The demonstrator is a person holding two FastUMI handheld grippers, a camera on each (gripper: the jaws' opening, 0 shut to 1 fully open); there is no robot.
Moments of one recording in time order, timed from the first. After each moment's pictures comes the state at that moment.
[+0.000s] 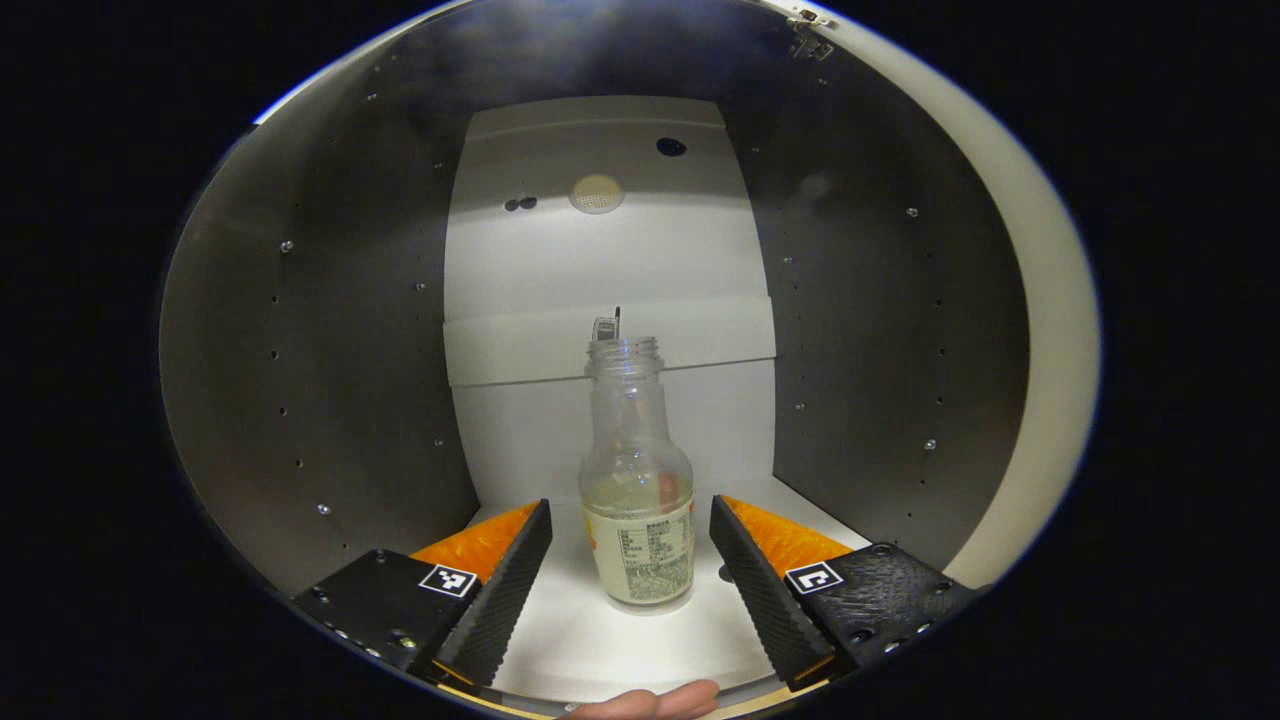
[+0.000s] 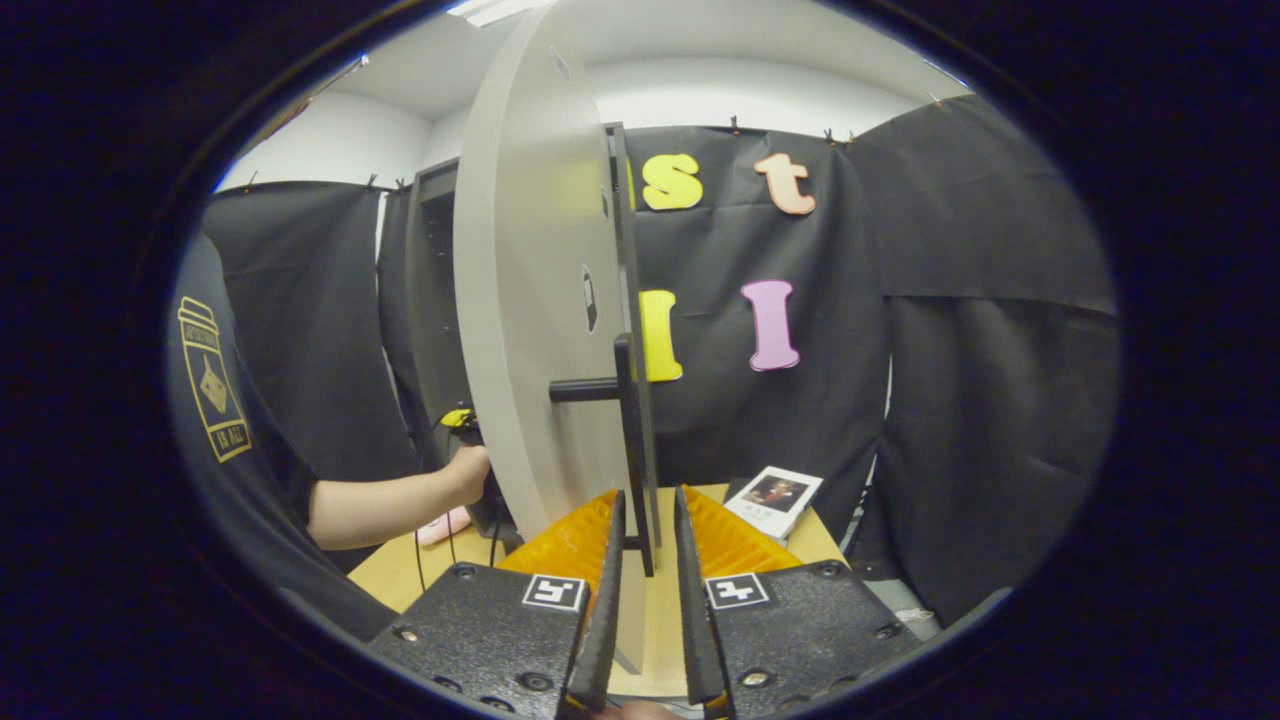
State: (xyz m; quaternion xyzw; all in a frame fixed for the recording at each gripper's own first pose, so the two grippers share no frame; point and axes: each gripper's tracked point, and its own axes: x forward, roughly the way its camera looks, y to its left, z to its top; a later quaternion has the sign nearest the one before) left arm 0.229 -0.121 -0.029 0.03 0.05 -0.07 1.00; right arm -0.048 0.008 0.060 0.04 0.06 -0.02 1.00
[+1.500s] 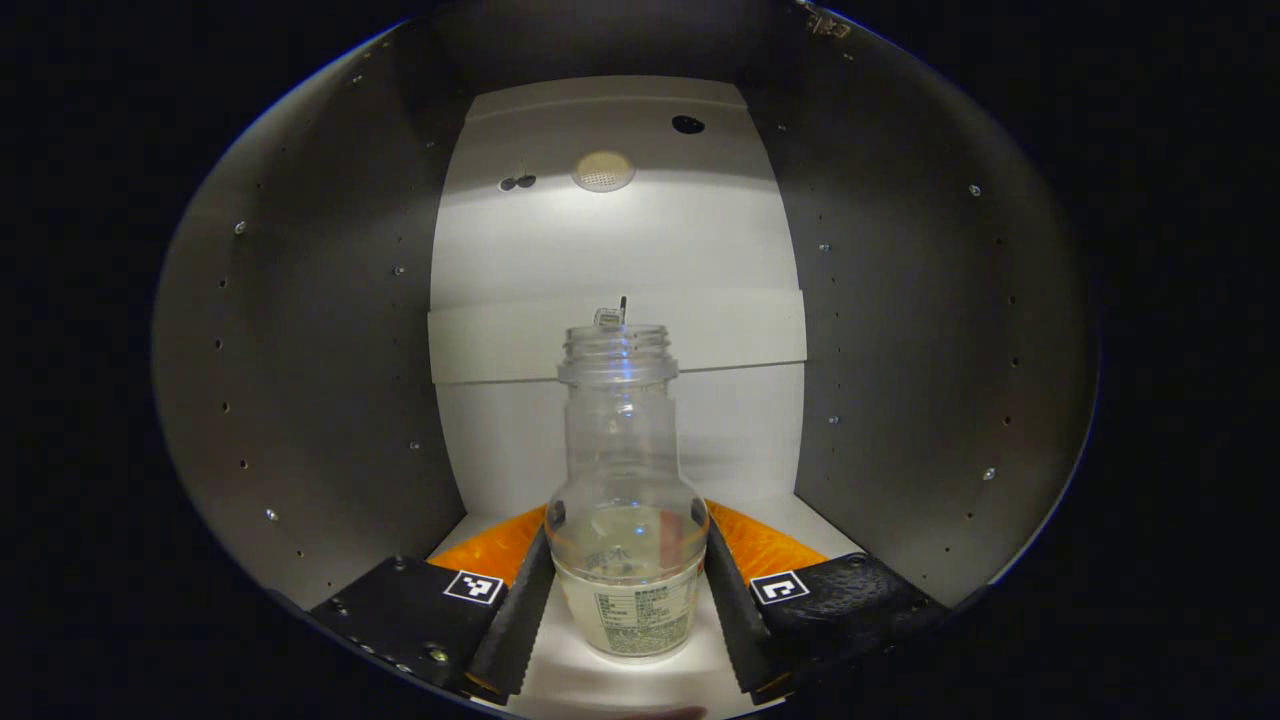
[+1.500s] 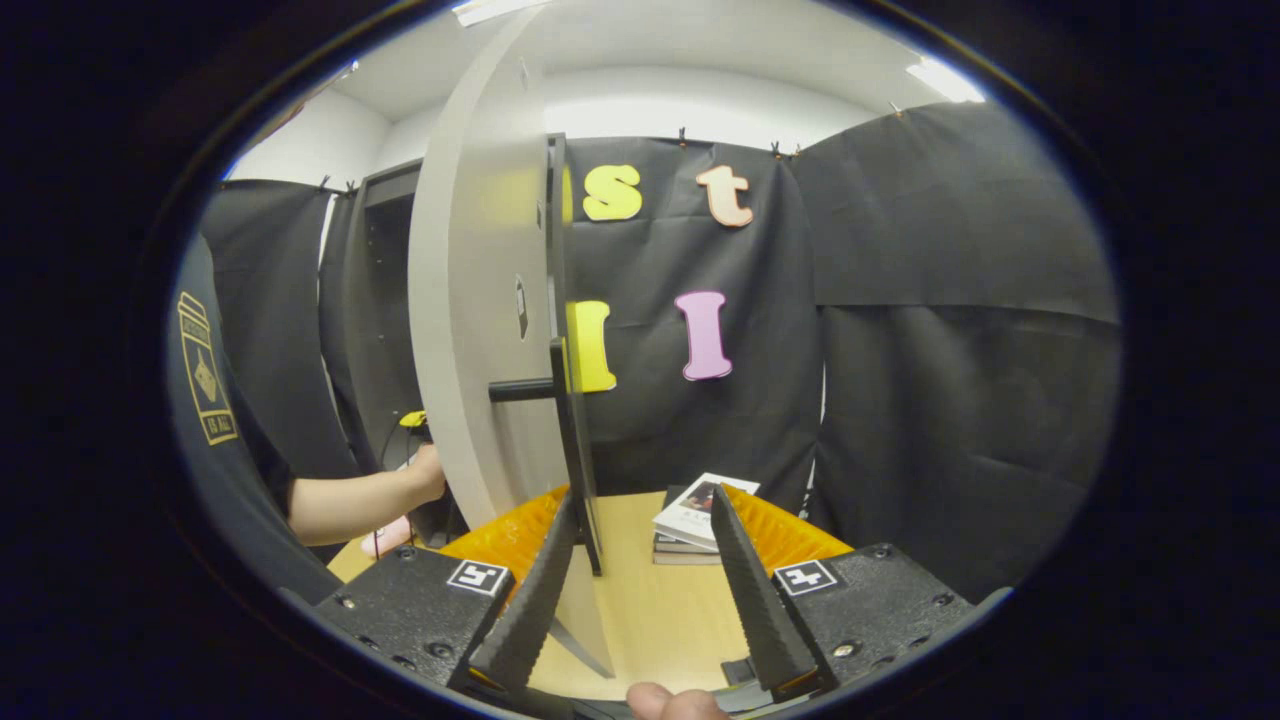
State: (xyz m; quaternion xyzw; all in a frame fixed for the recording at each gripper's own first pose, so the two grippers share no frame) left arm 0.271 -0.127 -0.032 0.02 0.06 -0.04 1.00; right arm -0.057 -0.033 0.062 0.04 0.03 -0.10 0.99
